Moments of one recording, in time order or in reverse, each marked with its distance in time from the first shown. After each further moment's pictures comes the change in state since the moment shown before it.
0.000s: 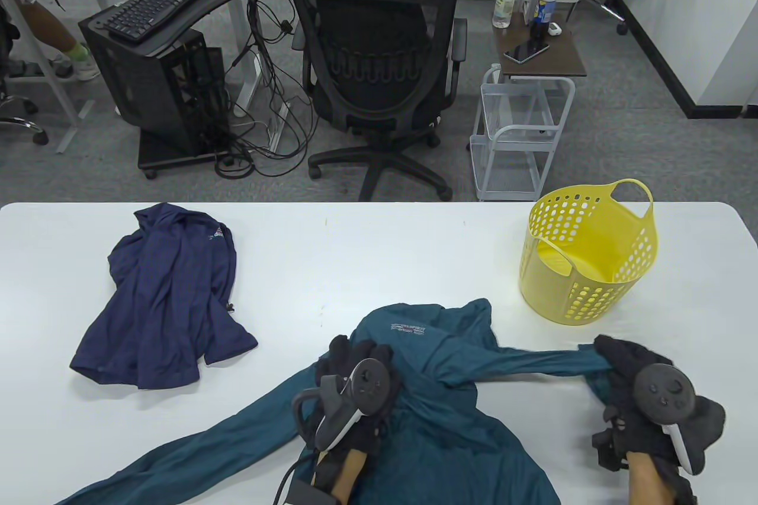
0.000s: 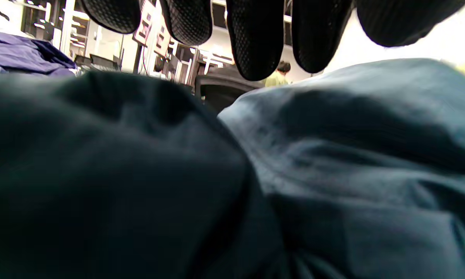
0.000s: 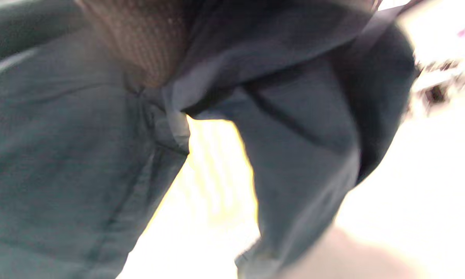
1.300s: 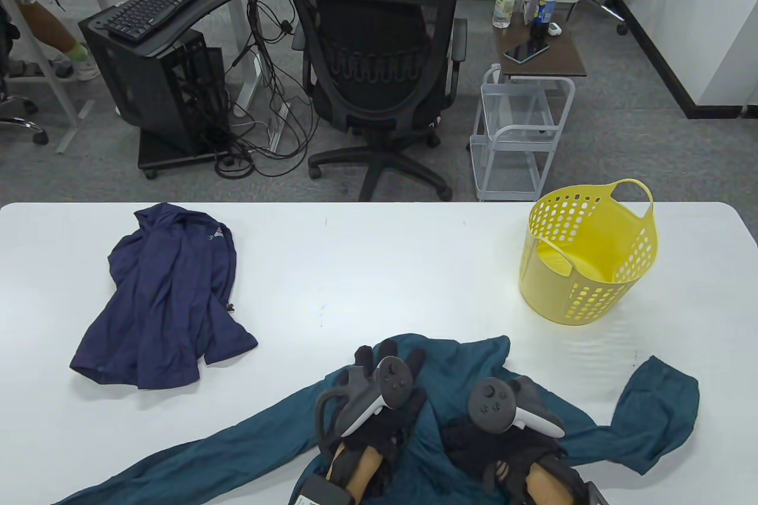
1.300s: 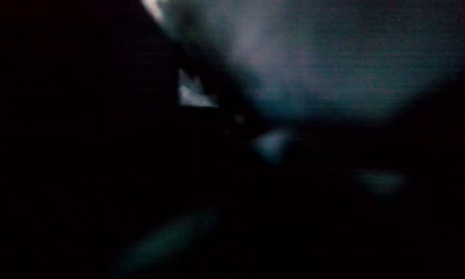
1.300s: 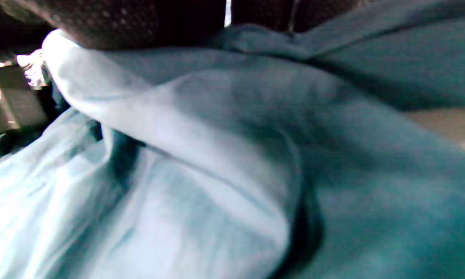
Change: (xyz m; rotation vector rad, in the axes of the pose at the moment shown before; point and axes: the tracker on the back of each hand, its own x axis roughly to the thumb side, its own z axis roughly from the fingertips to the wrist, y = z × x) left_hand 0.023 -0.045 -0.008 -0.363 -0.049 -0.058; right_hand 0.130 0.118 0.111 1.330 -0.594 -0.008
